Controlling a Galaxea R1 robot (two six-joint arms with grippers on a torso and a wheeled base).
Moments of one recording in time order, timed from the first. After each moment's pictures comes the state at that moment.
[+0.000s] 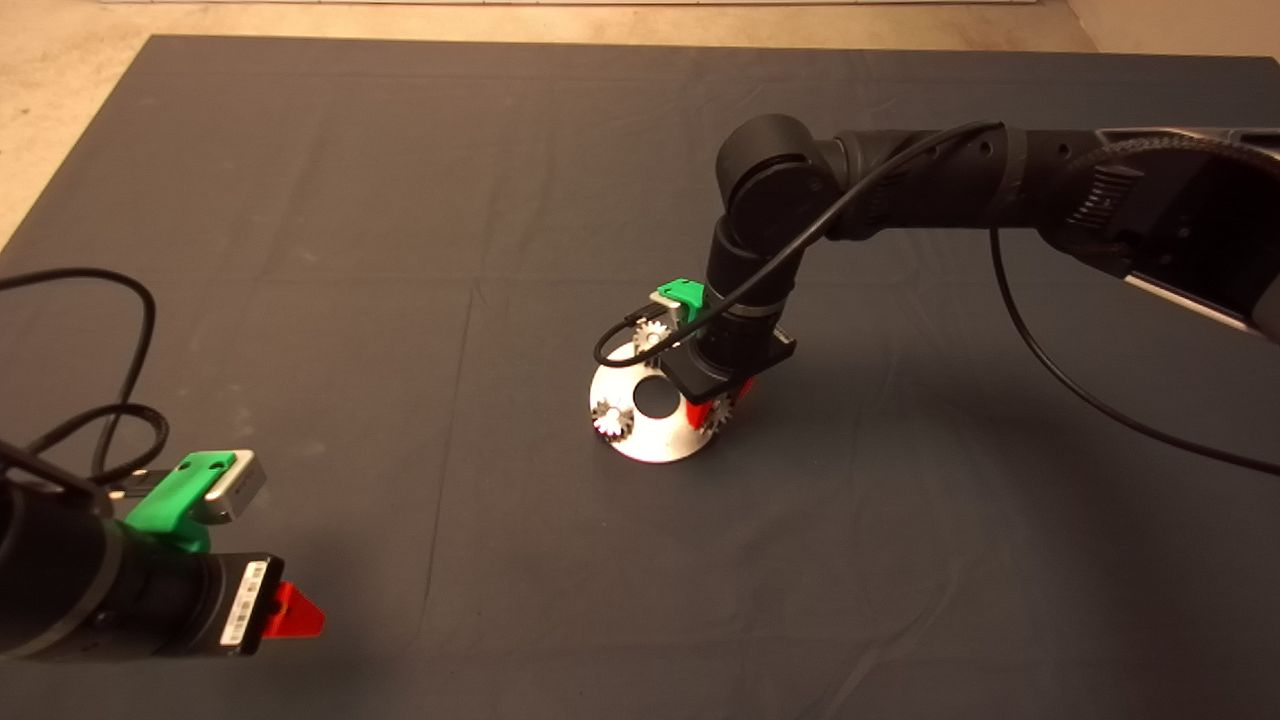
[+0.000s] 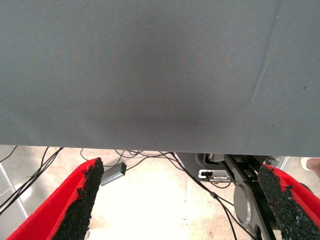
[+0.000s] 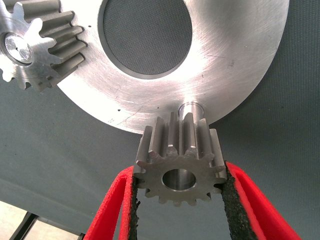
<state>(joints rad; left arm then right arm) -0.36 1.88 -0.39 0.28 1.52 -1.54 0.37 2.89 -1.36 -0.07 -1.53 1.01</state>
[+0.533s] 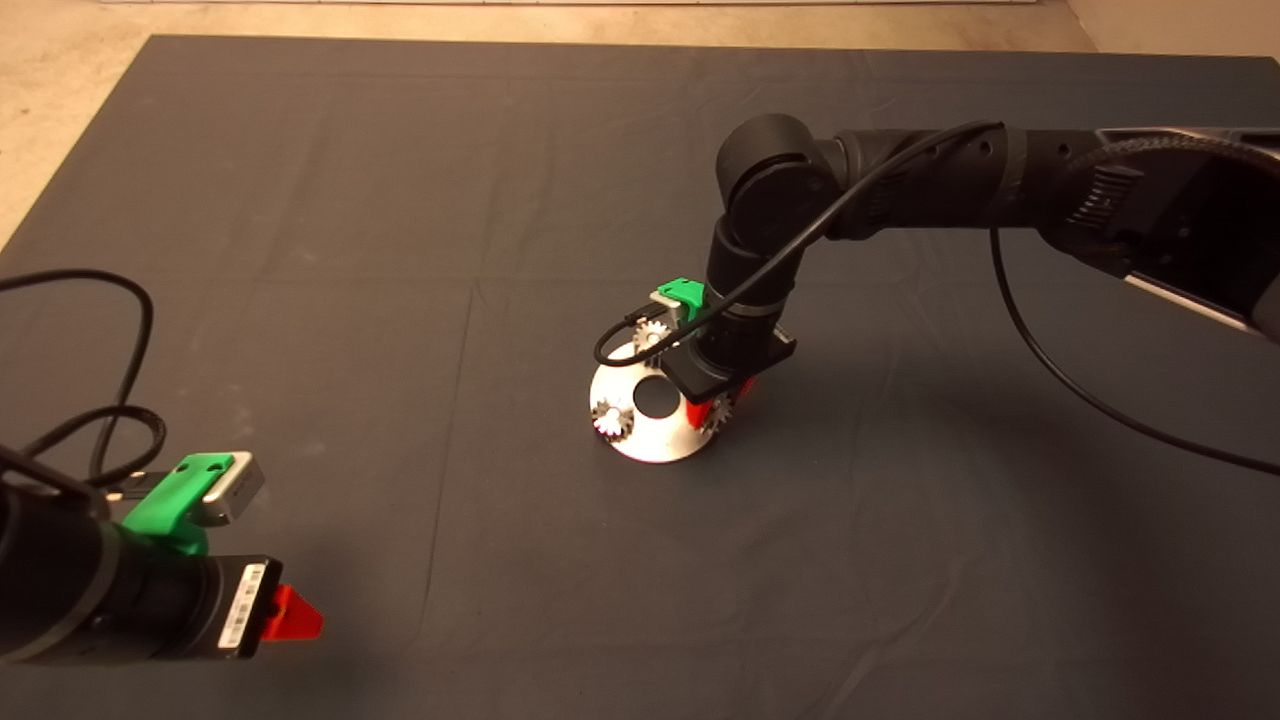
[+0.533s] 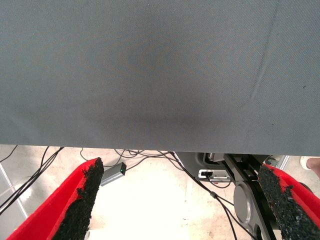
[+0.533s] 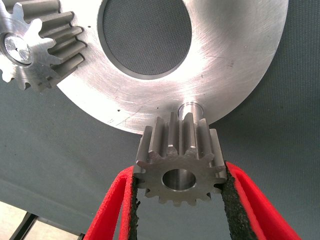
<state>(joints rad) -0.36 1.88 -0.38 0.28 1.52 -1.54 0.37 2.89 -1.36 -0.07 -1.53 1.01</state>
